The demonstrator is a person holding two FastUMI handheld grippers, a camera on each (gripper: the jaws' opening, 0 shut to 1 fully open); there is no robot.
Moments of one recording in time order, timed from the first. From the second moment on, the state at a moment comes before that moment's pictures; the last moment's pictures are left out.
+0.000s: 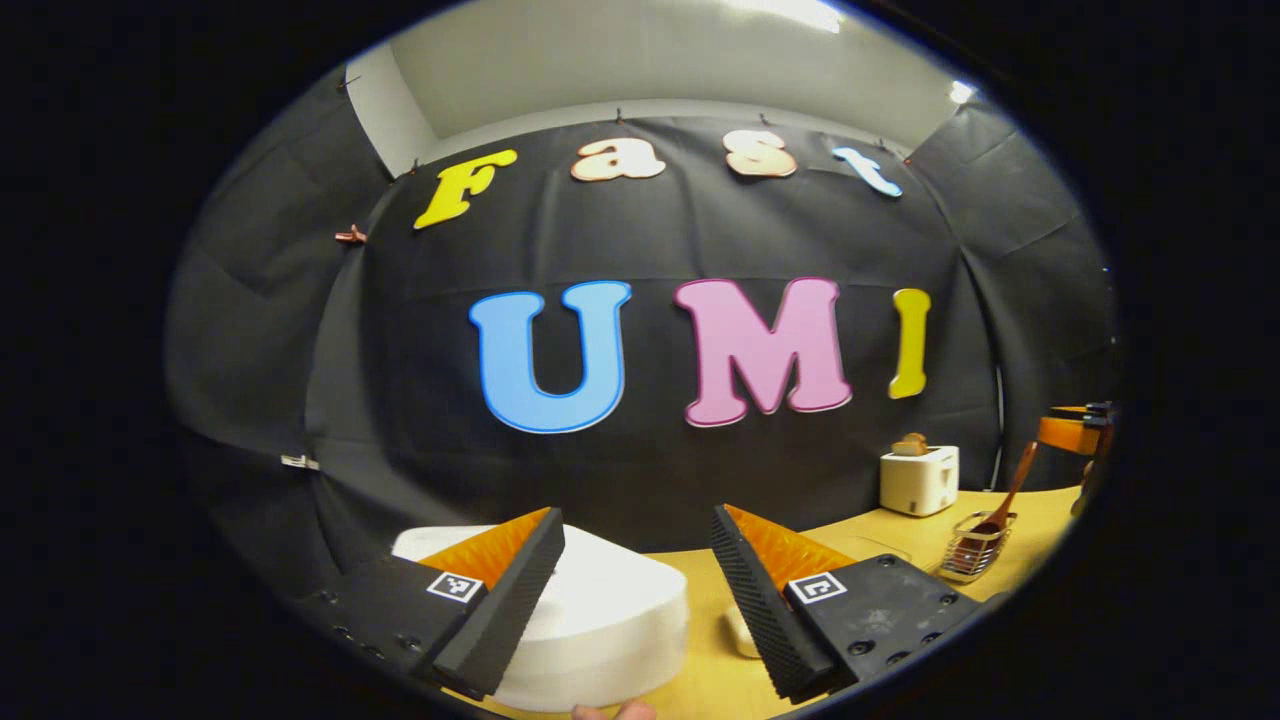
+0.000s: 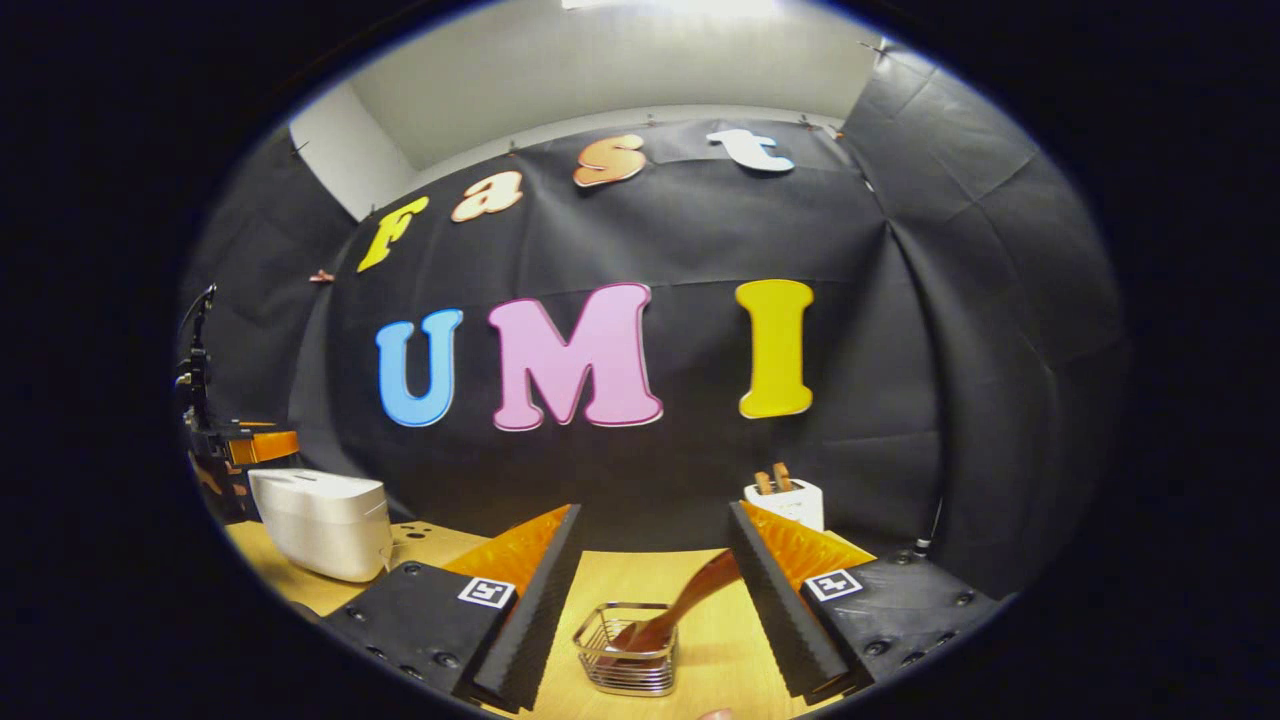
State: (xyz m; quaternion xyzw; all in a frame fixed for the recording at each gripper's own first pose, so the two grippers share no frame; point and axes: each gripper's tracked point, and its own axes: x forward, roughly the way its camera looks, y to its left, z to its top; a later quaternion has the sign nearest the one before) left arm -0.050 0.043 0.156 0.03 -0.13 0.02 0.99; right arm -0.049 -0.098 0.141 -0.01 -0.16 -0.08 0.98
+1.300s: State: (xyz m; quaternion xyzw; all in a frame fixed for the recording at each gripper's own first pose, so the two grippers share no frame) left arm -0.005 -0.012 0.000 0.00 0.00 0.01 1.00; right arm 0.001 0.015 0.000 0.00 0.00 0.01 1.00
